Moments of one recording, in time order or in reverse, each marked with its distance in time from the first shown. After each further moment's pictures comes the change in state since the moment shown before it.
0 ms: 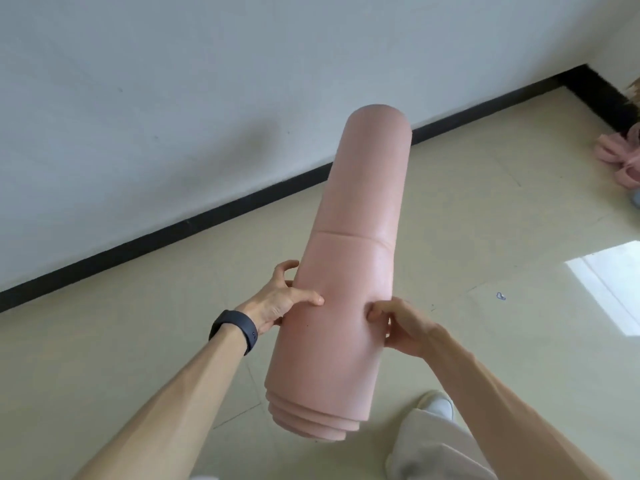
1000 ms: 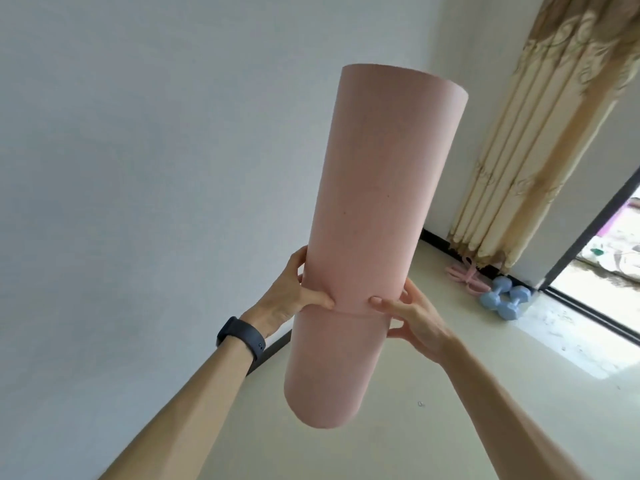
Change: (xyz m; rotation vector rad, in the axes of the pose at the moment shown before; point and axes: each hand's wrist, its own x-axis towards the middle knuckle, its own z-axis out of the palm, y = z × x) left_hand -0.411 0.452 0.166 0.211 -0.198 0.702; right_hand -0.520 -0.297 -0.066 0.054 0.129 -0.816
